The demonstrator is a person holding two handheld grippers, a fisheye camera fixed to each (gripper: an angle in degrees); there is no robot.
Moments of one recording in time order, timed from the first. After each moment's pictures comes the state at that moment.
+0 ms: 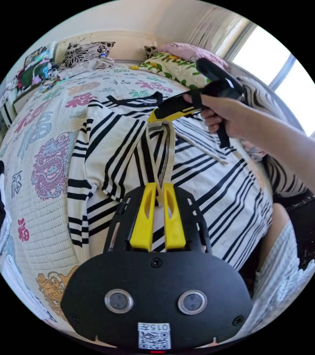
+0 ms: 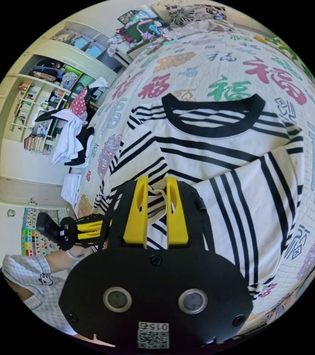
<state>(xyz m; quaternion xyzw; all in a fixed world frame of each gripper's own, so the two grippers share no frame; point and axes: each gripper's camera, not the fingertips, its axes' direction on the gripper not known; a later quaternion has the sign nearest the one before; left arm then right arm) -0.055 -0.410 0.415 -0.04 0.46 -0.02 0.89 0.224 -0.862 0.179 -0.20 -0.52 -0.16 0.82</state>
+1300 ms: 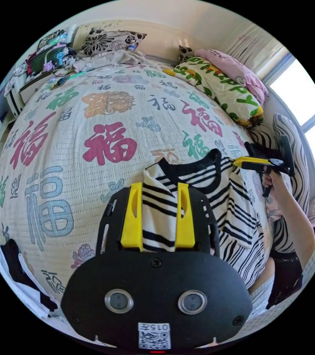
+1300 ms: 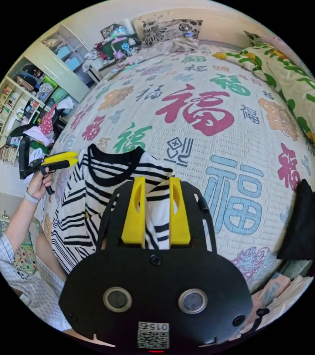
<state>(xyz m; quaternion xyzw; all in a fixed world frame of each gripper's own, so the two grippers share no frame) -0.089 -0.660 0.581 -0.13 0.46 -0.09 0.87 0.398 -0.903 0.199 -0.15 -0.40 -0.15 0.89</state>
